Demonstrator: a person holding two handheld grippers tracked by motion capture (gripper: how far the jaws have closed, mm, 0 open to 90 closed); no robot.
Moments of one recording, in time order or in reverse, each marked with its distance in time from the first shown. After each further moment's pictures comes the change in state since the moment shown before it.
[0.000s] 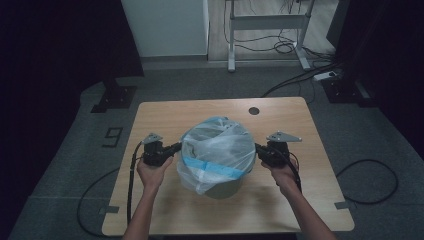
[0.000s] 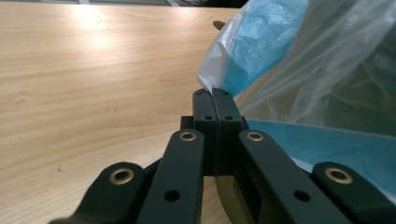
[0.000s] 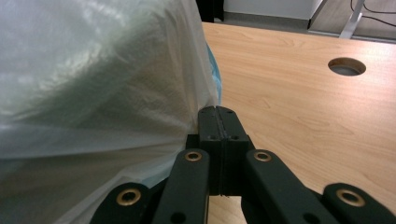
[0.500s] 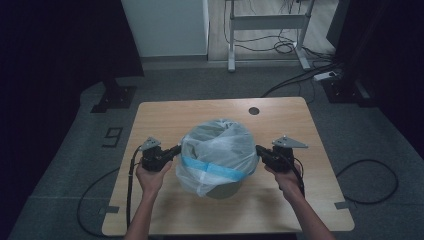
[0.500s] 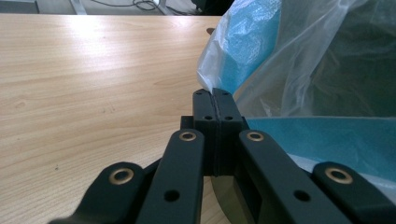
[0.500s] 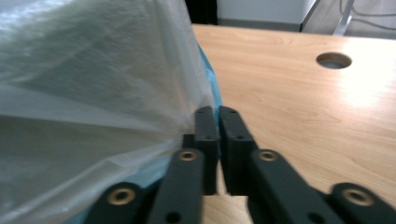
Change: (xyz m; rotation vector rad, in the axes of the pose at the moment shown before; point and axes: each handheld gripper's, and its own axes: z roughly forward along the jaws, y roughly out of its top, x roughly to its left) left arm -0.004 -0.008 -0.009 -0.066 -0.008 0.024; right arm -0.005 -0.014 -0.012 -0.055 -0.022 0.028
